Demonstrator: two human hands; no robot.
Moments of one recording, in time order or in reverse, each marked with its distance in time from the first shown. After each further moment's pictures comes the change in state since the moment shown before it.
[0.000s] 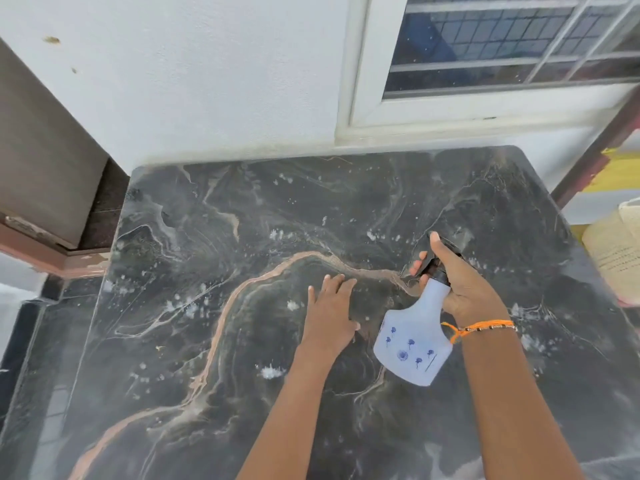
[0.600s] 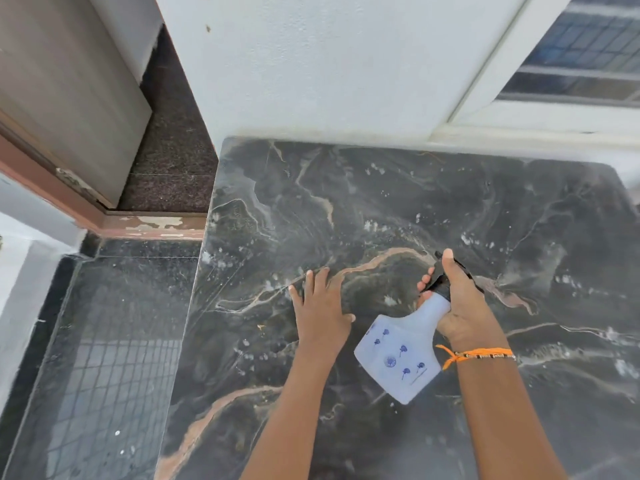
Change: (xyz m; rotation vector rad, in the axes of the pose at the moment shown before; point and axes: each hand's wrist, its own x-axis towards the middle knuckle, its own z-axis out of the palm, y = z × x) left_hand -0.048 -0.138 -0.061 0.032 0.103 -0.251; right_hand -0.016 0.100 0.141 0.054 0.079 -0.010
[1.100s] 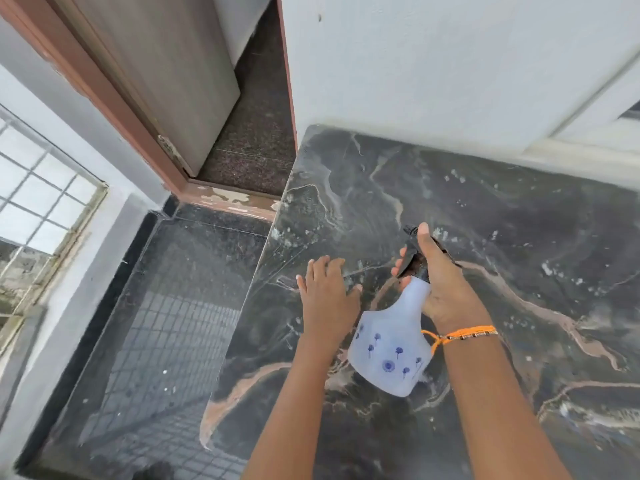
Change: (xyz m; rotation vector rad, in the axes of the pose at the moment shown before) left_hand -0.020 -0.045 -0.041 -0.284 0.191 -0.262; right_hand -0.004 0.040 0.094 -0.348 -0.408 0.080
